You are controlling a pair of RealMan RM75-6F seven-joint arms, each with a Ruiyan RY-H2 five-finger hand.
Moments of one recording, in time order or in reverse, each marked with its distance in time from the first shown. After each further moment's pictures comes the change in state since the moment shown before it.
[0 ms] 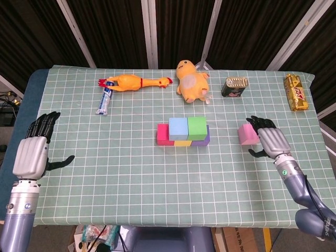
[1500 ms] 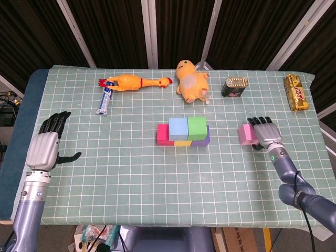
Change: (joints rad) left arm -0.003 -0.095 -0.088 0.181 -0.058 -0.173 -0.022; right arm 0.142 -0.332 -0.098 0.587 0.020 -0.161 -0.037
